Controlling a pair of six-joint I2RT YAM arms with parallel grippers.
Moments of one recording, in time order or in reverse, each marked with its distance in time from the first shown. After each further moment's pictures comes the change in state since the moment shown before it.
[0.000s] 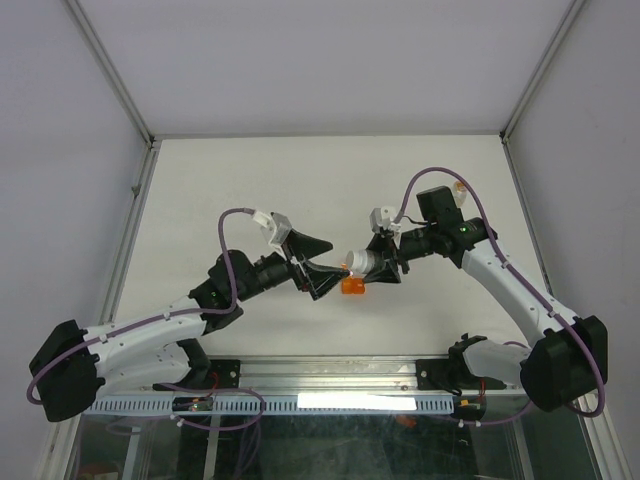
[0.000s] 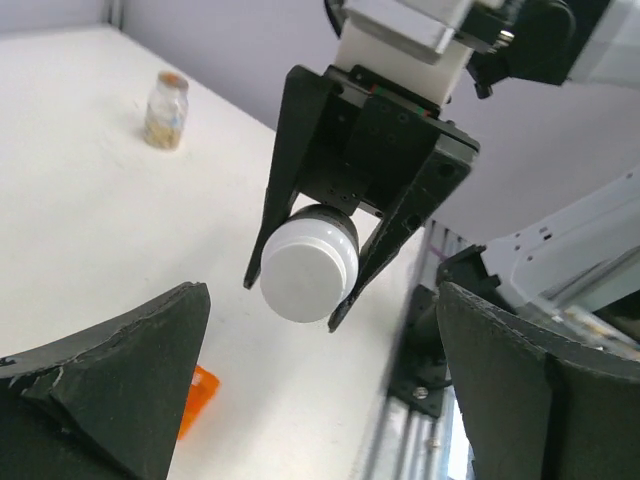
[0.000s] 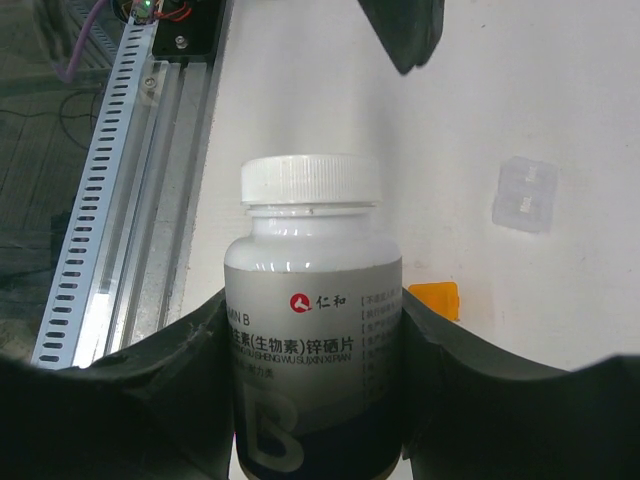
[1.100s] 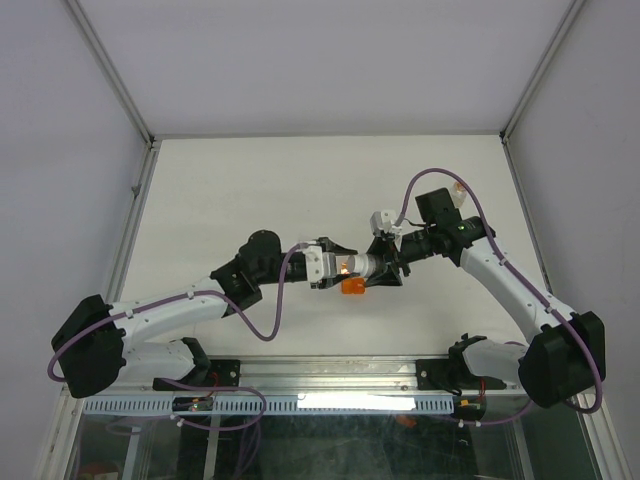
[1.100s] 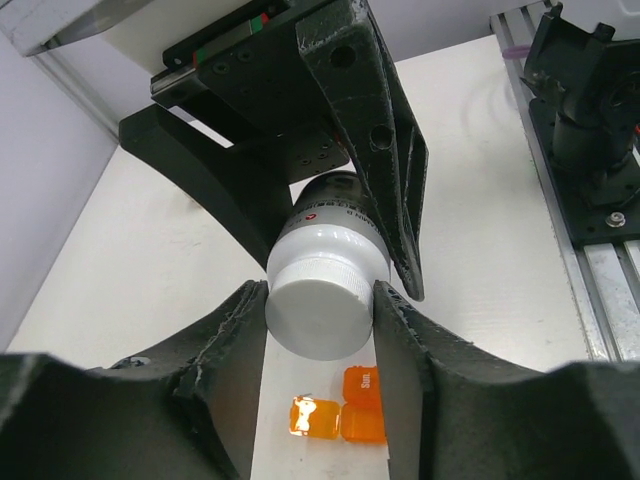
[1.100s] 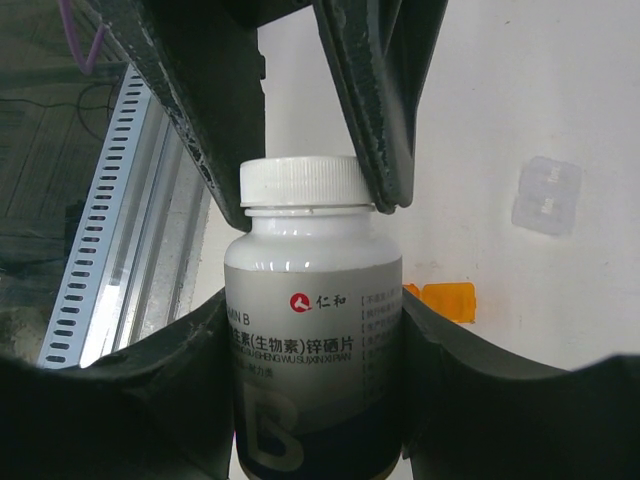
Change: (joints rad) left arm 0.000 0.179 0.141 -0.111 0.322 0.909; right arm 0.000 0.019 0.000 -0.064 -0.033 -0.080
